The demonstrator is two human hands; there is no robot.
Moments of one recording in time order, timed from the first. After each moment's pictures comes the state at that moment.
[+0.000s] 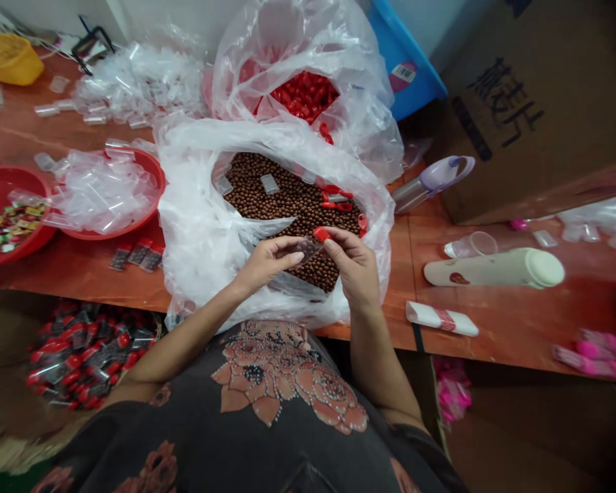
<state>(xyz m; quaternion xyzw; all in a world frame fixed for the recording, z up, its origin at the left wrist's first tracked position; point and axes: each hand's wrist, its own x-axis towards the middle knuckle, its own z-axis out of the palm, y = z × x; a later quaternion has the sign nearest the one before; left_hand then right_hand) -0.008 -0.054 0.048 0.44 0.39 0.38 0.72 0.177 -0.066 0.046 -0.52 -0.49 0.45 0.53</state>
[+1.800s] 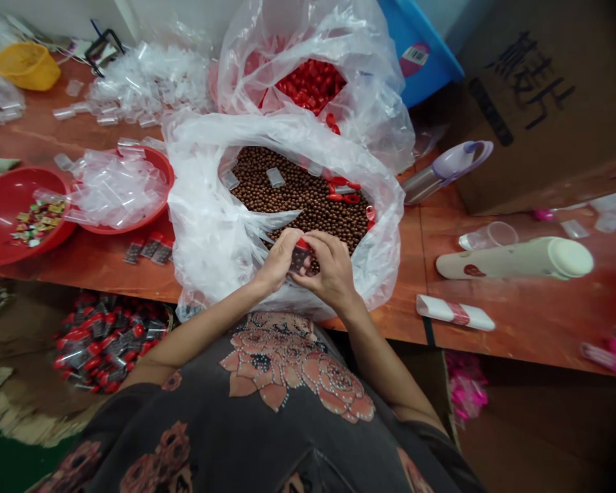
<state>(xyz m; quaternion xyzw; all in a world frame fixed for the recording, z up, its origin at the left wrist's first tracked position) 0.021 -0.067 0.034 0.32 0.42 0.43 0.74 0.158 -0.087 0.024 -0.49 -0.79 0.12 0.34</state>
